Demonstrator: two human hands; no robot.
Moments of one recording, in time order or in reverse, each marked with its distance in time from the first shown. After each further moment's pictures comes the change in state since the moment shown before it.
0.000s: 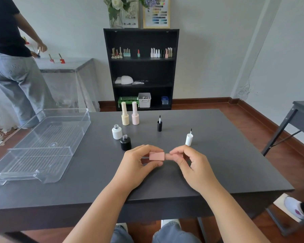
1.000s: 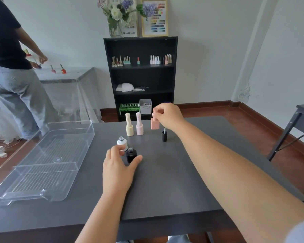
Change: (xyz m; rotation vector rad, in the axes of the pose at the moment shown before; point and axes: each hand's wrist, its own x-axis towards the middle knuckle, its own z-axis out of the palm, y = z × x) left_hand 0.013 -0.036 -0.038 0.393 0.412 -0.451; right_hand 0.202 -0.009 0.047 -0.248 -0.108 0.252
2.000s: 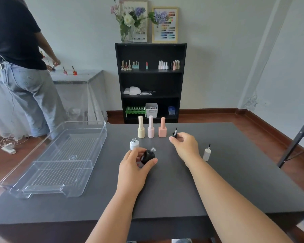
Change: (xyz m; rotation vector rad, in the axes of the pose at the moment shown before) left_hand -0.006 0.005 -0.012 -0.222 -0.124 0.080; right_hand -0.068 0.038 0.039 0.246 0.148 0.294
